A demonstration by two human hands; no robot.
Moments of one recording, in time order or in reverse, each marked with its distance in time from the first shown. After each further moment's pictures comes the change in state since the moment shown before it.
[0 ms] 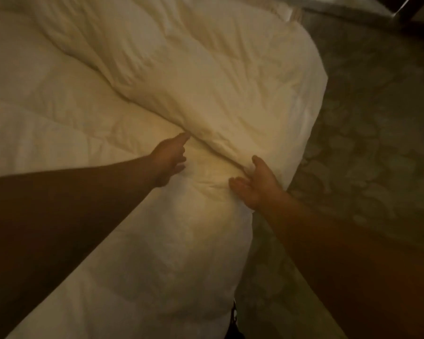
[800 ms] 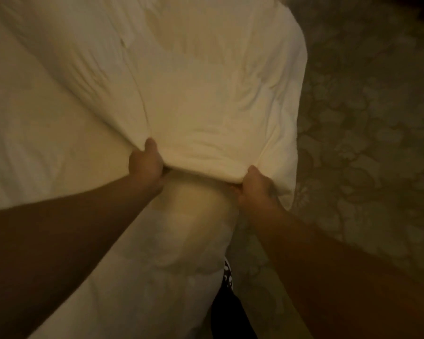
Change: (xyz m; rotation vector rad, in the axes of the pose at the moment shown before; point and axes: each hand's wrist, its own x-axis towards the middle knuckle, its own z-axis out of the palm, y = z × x) left_hand -0.023 -0.106 0.002 -0.403 0.369 0.077; right_hand -0.028 0.066 -0.058 0.282 0.305 -0.187
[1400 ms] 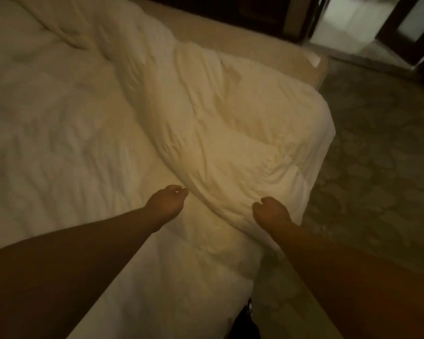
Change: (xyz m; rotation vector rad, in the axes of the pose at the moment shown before) left_hand -0.110 0.043 -0.192 0.926 -0.247 0.186; right_hand -0.127 0.042 -0.035 -1.623 -0.257 -0.530
